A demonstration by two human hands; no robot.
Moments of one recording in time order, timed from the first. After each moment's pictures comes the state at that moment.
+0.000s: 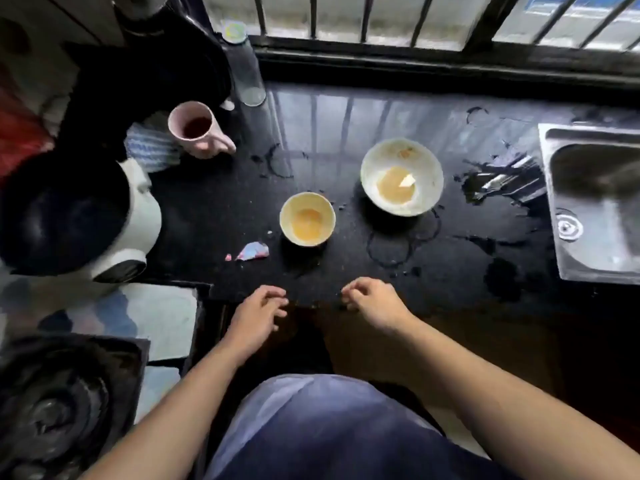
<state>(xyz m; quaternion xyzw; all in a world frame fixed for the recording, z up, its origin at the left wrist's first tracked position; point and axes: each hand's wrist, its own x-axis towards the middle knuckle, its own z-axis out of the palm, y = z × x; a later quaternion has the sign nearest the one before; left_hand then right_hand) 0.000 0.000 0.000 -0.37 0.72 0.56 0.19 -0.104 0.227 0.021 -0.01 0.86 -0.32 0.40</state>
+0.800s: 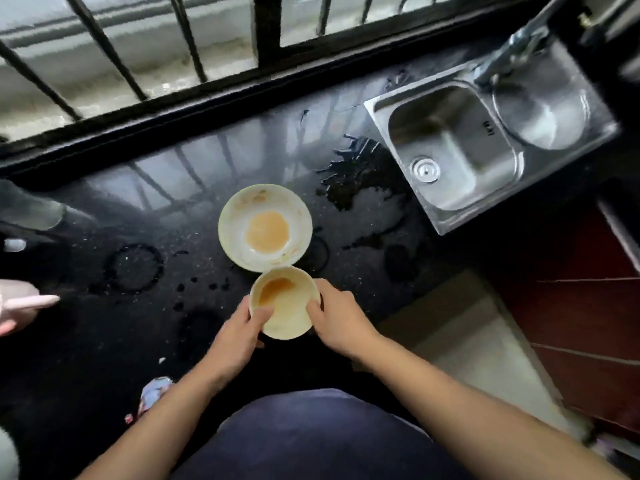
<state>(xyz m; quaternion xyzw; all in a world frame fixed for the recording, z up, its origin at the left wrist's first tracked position) -0.193 0.079 0.035 -0.13 0.72 0.55 0.40 -0.180 0.283 0.087 0.18 0.86 -0.37 0.31</state>
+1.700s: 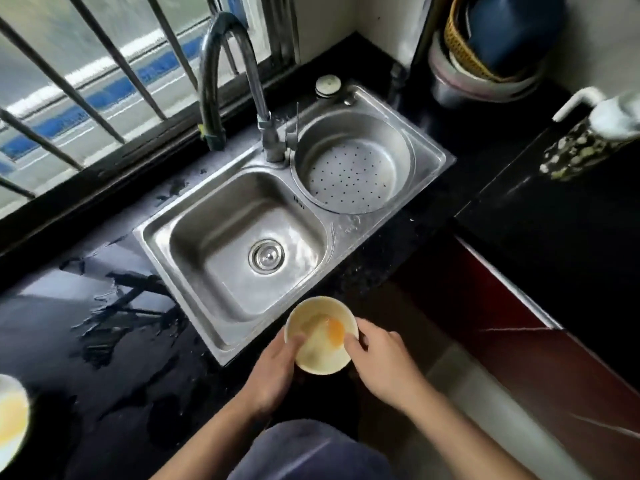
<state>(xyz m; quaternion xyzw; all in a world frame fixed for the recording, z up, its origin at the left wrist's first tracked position) -0.221 0.686 0.064 -0.03 0.73 0.53 0.43 -0.139 0.876 0.079 0.28 0.82 -0.46 0.20</state>
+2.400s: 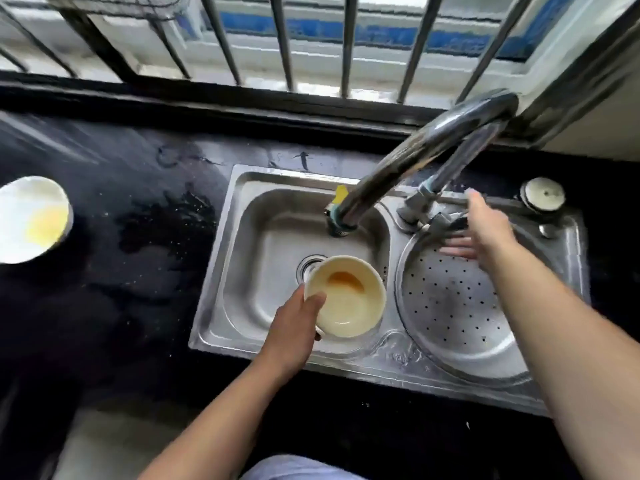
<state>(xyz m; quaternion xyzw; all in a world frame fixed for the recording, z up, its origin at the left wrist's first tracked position) -0.388 0.787 0.060 -0.36 0.69 0.61 0.15 -0.647 1.013 0.036 0.33 0.74 -0.52 0.26</state>
